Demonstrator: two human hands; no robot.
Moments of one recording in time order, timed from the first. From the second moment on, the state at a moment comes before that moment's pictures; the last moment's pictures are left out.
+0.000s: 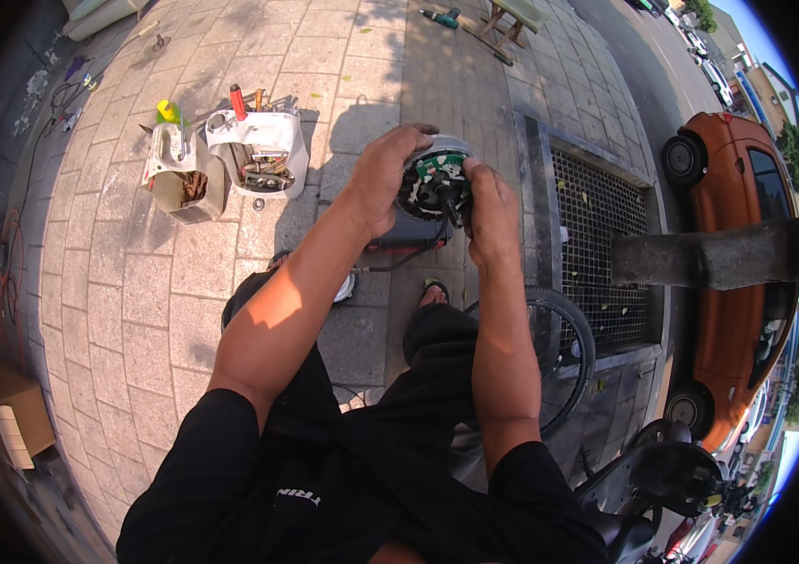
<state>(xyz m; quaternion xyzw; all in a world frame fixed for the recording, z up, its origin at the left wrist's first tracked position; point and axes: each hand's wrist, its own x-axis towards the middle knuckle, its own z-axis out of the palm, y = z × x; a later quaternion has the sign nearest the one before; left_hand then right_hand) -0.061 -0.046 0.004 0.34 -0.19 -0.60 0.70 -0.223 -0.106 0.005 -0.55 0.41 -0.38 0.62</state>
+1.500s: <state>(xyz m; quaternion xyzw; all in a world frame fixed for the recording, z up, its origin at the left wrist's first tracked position) -0.064 -0.011 0.034 0.42 -0.54 -0.28 0.67 -0.232 -0.104 0.006 -0.57 0.25 -0.46 0.63</state>
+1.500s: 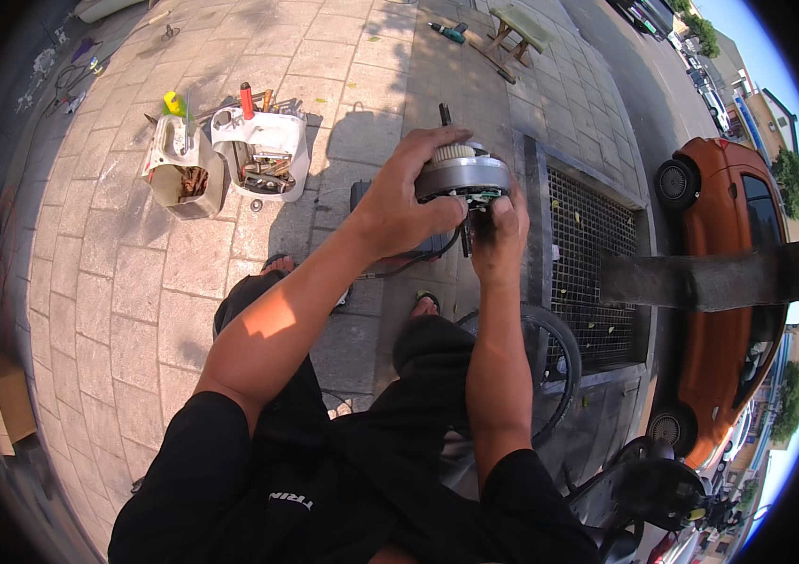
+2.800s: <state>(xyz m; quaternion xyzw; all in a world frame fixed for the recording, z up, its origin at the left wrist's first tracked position) -0.084 -0.008 0.042 0.46 -0.60 -0.17 0.63 -0.248 -0.112 0.011 -0.53 0.17 -0.47 0.69</state>
